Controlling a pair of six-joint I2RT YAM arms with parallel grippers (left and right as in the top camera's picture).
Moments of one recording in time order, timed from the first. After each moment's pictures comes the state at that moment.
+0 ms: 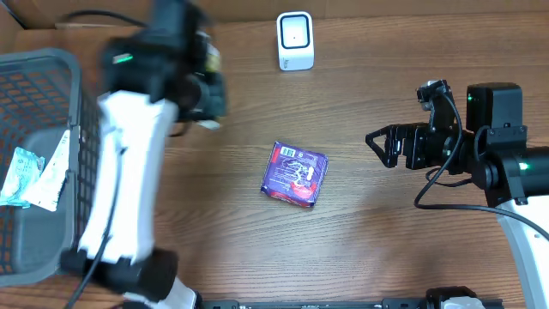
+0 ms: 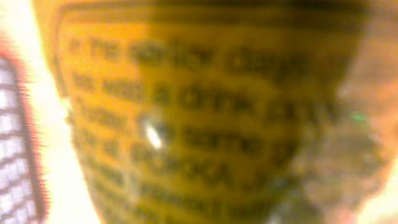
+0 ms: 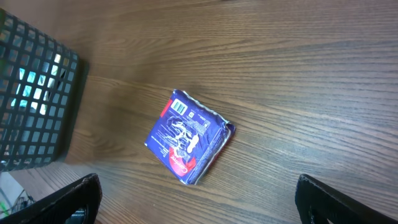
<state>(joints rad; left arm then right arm) -0.23 1.77 2.06 -1.57 0.00 -0.30 0.08 1.21 1.24 -0.97 -0.55 0.10</state>
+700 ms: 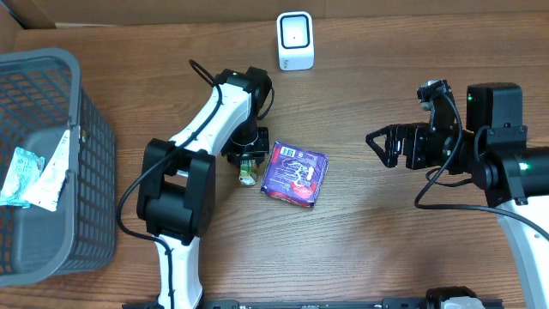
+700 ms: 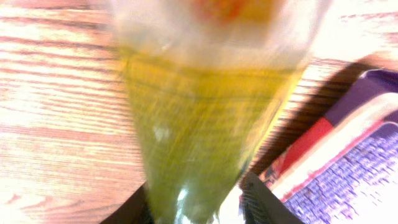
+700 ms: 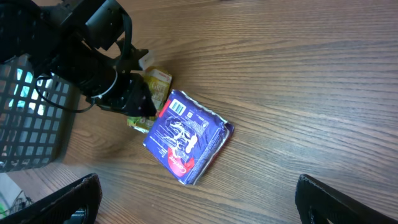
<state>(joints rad) -0.33 2.14 1.65 -1.28 0.02 -0.42 0.08 1.21 1.24 -0.97 -0.54 0.10</state>
